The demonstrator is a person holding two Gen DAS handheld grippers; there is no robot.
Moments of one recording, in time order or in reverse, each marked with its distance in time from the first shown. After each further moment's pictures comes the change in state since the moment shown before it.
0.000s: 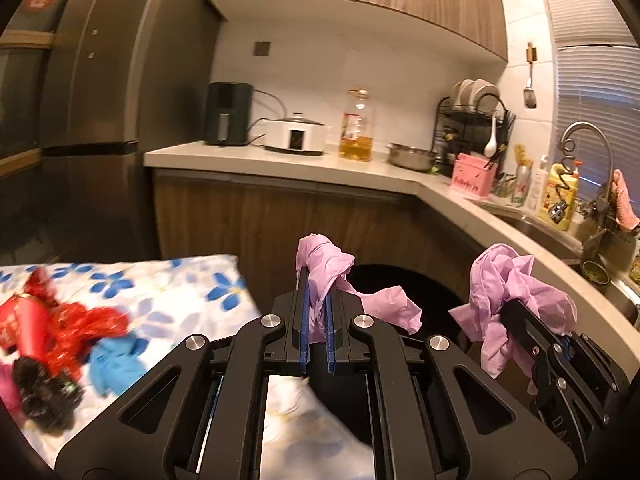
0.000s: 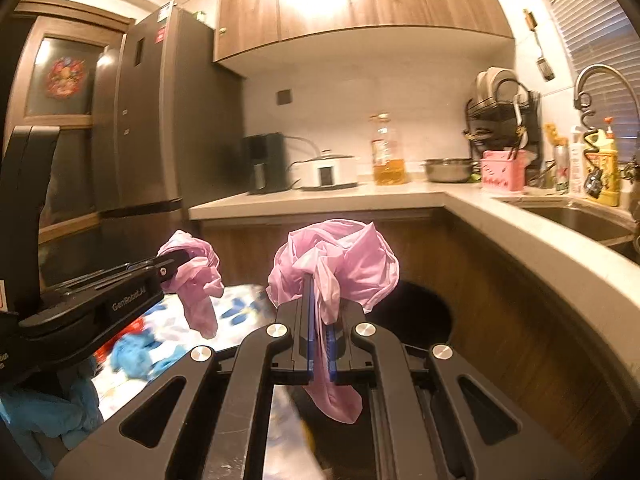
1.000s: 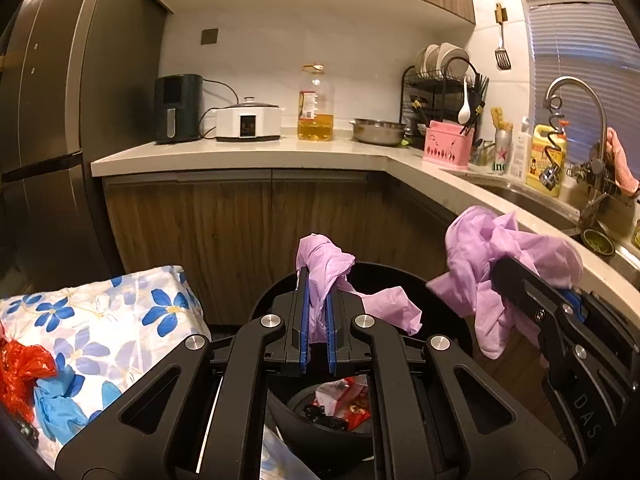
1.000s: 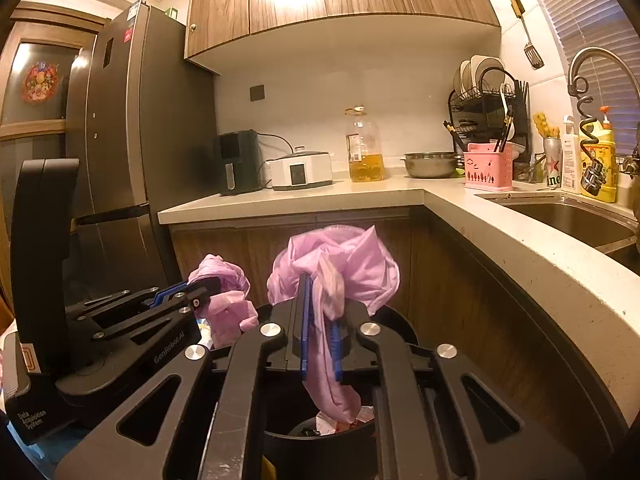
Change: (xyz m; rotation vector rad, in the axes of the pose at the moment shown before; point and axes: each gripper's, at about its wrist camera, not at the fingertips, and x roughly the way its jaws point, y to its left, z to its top) left arm 0.090 -0.046 -0.003 0.115 0.056 -0.080; right arm 0.048 -0.045 0.005 0.024 0.022 -0.039
